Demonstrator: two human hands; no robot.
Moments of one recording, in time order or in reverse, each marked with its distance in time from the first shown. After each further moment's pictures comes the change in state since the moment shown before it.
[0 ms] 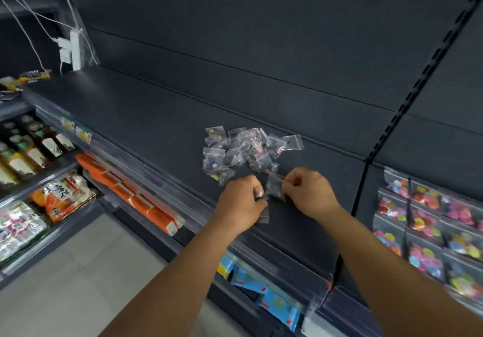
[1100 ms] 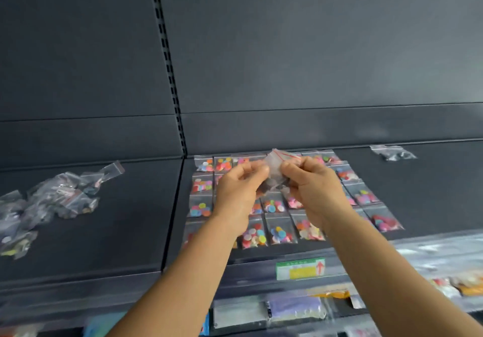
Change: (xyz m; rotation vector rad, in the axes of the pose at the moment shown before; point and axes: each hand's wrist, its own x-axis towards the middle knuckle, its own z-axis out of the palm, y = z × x) left_hand -0.099 0.252 0.125 -0.994 -0.516 0.010; right_hand -0.208 0.131 -0.185 0.930 0.714 0.287
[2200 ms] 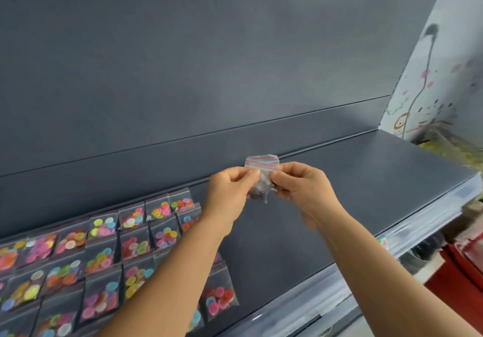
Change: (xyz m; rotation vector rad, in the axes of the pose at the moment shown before) left_hand 0.074 -0.034 0.331 0.216 -0.336 0.108; right_hand 0.114 -0.035 -0.313 -0.083 0.273 -0.042
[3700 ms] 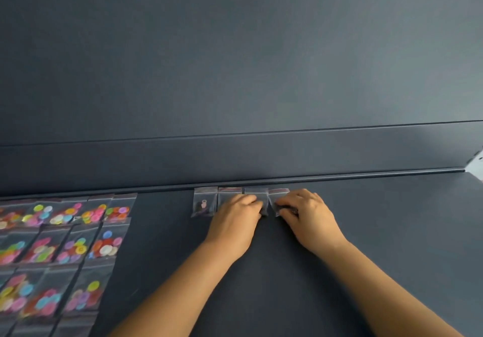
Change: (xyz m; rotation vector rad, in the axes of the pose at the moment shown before) left_hand 0.115 -0.072 0.146 1.348 0.054 0.299; right_hand 0.200 0.091 -0.131 -0.940 -0.419 -0.443
